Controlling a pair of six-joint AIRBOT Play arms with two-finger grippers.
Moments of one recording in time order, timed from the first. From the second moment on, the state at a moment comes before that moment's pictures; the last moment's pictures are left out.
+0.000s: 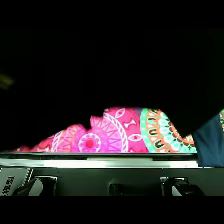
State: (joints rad) left arm 0.48 -0.77 1.87 1.08 -1.03 -1.50; right arm 0.00 -0.89 2.06 1.90 -1.04 -1.42
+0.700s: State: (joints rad) left arm 0.16 -1.66 1.85 1.08 -1.07 -1.36; right arm 0.00 -1.66 1.95 1.91 -1.22 -1.32
